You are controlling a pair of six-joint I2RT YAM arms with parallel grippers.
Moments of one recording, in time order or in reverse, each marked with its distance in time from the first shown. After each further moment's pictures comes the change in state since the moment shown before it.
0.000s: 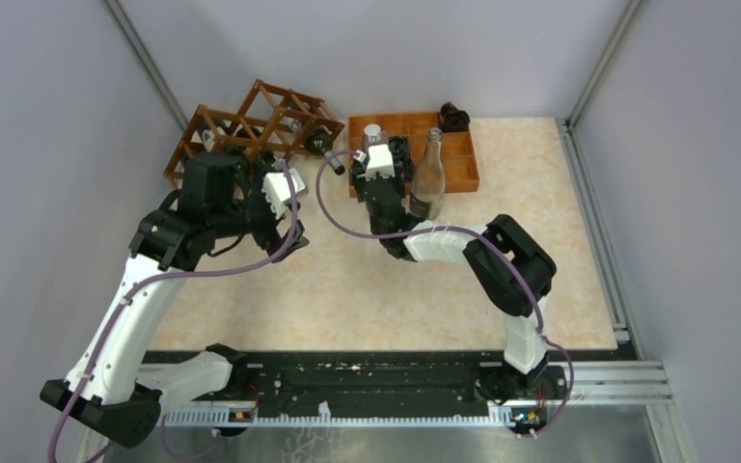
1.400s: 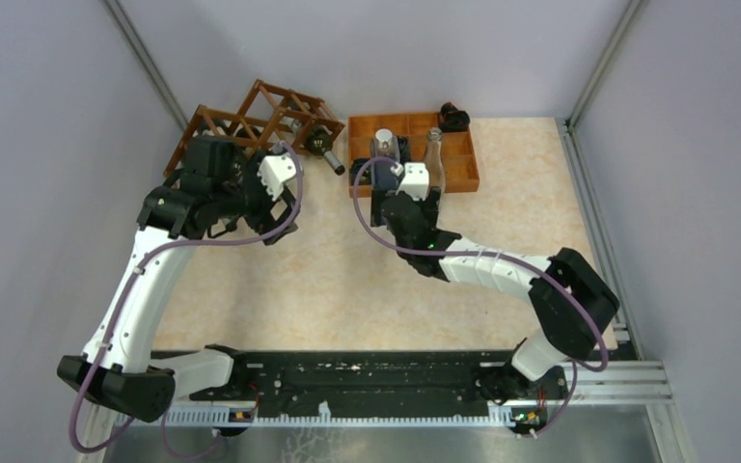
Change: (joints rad) left arm 0.098 0.120 0.074 -0.056 -0.021 0.091; right arm 0.045 -0.346 -0.196 -0.434 0.027 0.375
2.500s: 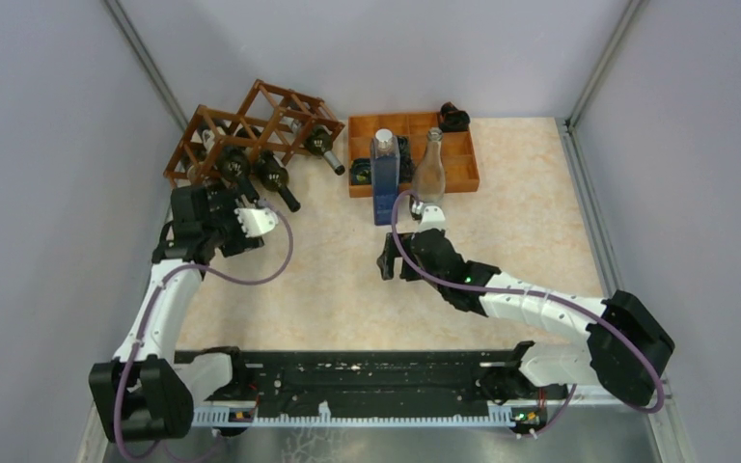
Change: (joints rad) left arm 0.381 -0.080 -0.596 0.552 -0.142 0.619; right arm 0.039 -0.355 -0.308 -0.195 -0.451 0.241
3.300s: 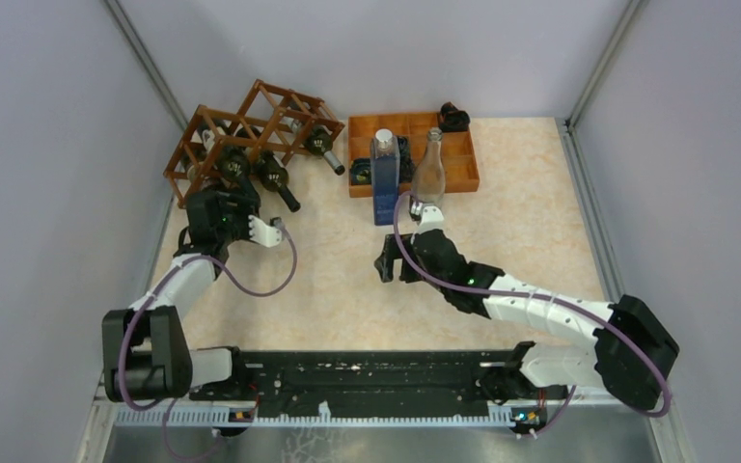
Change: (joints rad) left arm -0.002 0.137 -0.217 0.541 -0.002 0.523; right arm 0.011 -0.026 0.000 -0.003 -0.043 -0.008
